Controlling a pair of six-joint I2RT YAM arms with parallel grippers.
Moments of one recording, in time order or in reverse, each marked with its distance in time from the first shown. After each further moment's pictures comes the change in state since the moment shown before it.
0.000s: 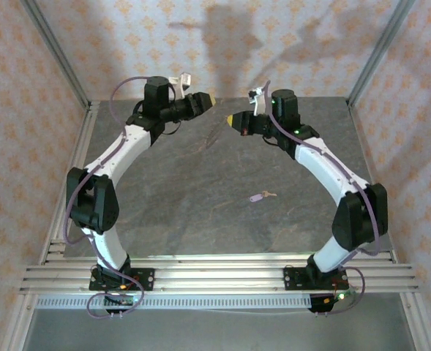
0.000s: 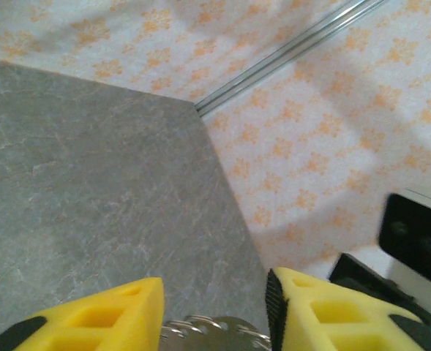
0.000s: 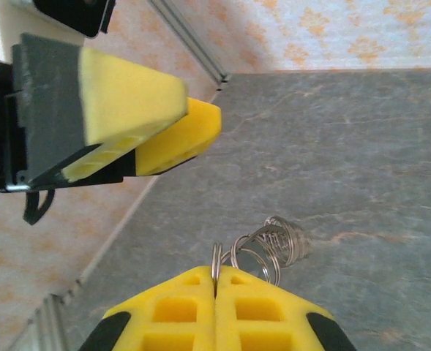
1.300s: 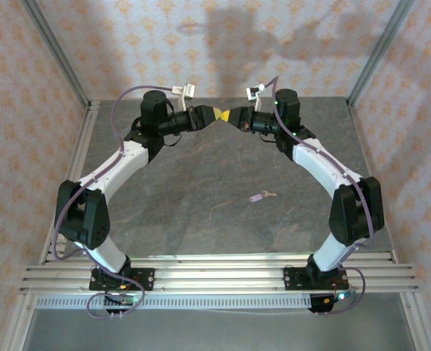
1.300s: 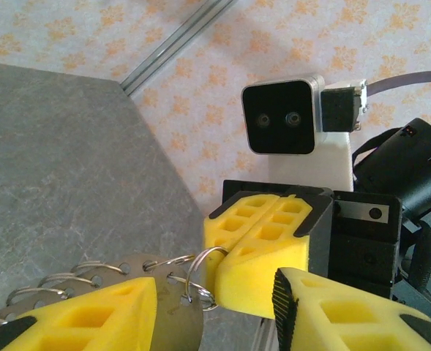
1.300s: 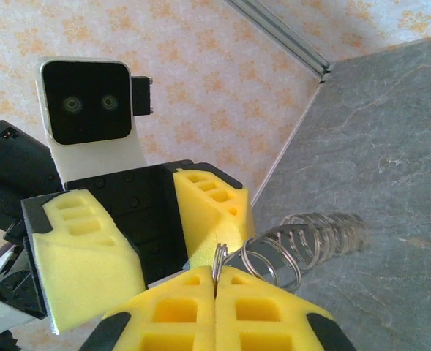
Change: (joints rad) left arm -0.046 -0.150 -0.243 0.242 0.126 -0.025; right arm -0.015 0.028 -0.065 0.313 -0.249 0.389
